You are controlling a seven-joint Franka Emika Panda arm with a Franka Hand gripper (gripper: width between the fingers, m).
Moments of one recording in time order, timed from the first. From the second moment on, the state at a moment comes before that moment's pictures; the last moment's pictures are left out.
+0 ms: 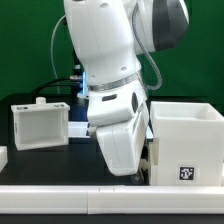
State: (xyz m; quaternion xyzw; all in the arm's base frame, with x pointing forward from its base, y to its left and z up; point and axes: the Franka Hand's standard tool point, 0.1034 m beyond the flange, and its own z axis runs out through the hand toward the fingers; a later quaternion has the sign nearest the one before) arm 0.560 0.023 0.007 -0.79 -0.60 -0.08 0.14
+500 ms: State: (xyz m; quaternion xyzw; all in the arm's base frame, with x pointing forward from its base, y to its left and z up) arm 0.561 -0.016 0.013 -0.79 -0.59 -0.08 0.11
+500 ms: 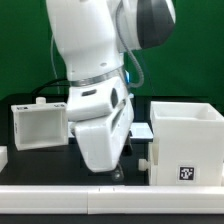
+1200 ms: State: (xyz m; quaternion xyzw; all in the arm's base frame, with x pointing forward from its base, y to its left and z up) arm 0.555 -0.034 0.019 -0.81 -0.58 -0.10 0.08
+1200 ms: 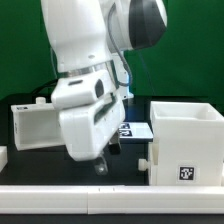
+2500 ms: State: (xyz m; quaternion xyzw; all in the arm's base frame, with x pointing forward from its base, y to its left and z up) arm 0.536 -0.076 0.074 -0.93 -0.34 -0.14 -0.02
